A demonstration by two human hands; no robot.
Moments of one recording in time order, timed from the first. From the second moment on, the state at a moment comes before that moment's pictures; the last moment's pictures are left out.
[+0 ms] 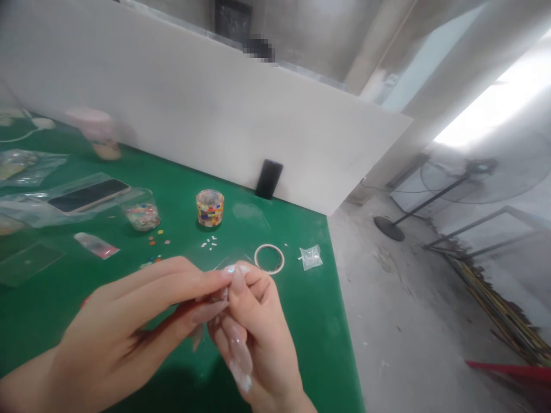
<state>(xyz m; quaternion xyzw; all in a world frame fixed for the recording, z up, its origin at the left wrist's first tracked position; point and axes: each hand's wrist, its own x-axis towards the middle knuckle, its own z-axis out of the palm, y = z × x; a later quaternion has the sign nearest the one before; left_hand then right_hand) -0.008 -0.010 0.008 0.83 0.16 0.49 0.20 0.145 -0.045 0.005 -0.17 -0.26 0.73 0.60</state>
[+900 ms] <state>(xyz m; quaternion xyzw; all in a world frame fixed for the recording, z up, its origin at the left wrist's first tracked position) -0.008 -0.010 0.010 0.84 0.17 0.47 0.21 0.146 -0.046 0.004 -0.17 -0.25 0.74 0.60</state>
